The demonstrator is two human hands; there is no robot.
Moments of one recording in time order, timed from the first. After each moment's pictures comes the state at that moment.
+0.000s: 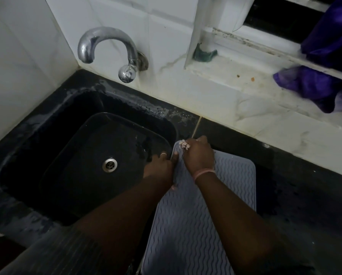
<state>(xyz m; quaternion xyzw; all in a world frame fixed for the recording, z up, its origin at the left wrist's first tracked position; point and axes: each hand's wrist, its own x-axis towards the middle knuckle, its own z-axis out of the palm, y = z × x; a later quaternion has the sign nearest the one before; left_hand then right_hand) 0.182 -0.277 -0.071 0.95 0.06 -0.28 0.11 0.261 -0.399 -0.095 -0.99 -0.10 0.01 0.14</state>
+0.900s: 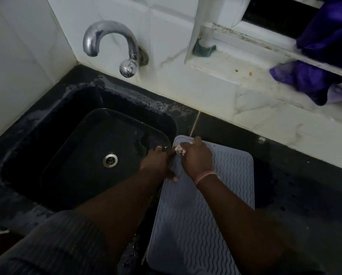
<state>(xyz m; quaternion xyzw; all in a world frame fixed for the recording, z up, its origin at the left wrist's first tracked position) 0.174 -0.256 -0.076 0.94 0.07 -0.26 0.21 0.225 -0.403 -0.091 -0.98 -0.17 0.03 0.12</state>
